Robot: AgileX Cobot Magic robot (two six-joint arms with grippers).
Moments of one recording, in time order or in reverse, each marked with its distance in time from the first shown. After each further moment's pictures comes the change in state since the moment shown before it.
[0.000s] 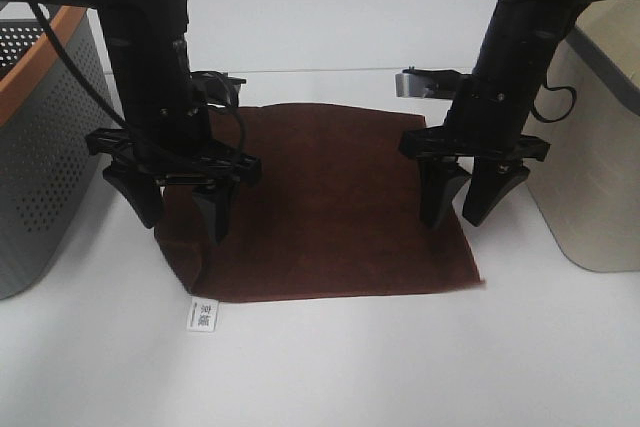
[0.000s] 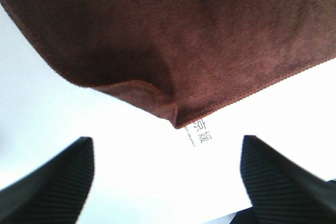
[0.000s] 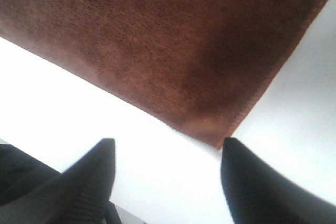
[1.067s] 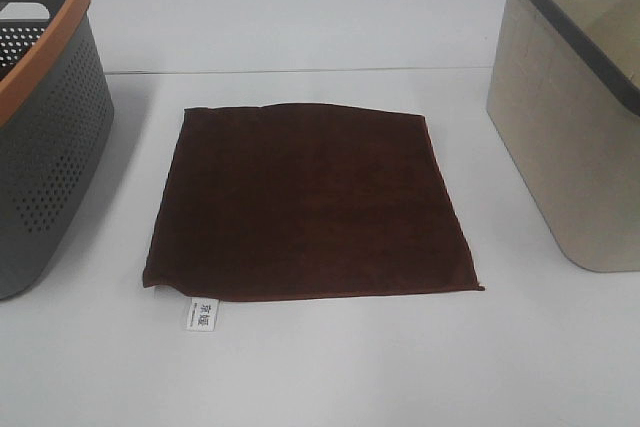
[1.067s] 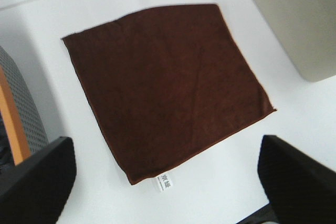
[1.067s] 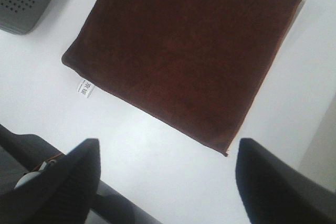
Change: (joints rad) left arm 0.000 -0.756 -0.118 0.053 0.001 -0.043; right arm 0.000 -0.689 0.002 0.029 0.003 0.046
